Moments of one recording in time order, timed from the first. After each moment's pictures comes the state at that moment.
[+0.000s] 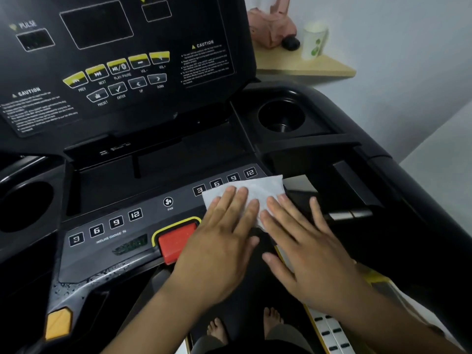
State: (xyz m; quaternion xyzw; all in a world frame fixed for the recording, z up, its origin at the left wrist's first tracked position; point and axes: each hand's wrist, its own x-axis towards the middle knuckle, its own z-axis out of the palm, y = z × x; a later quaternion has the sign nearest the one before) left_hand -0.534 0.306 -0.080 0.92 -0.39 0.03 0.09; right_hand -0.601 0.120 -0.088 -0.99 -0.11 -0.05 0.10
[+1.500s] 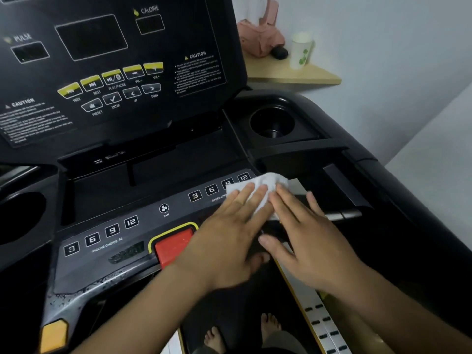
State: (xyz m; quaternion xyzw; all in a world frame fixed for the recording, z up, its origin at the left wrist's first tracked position) left_hand -0.510 0.290 -0.074 0.87 -0.48 -0.04 0.05; right_hand -0.585 0.112 -0.076 -0.99 -0.04 0.02 0.14
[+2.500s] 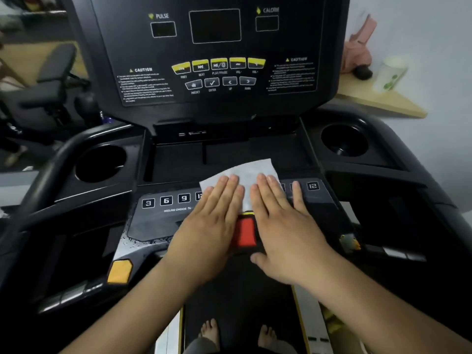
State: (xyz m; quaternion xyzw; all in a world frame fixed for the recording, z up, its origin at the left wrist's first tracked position) left_hand -0.525 0.395 -0.075 0.96 -0.28 0.05 -0.05; right_hand -0.531 0.219 -0.043 -0.98 -0.19 0.09 -0.02
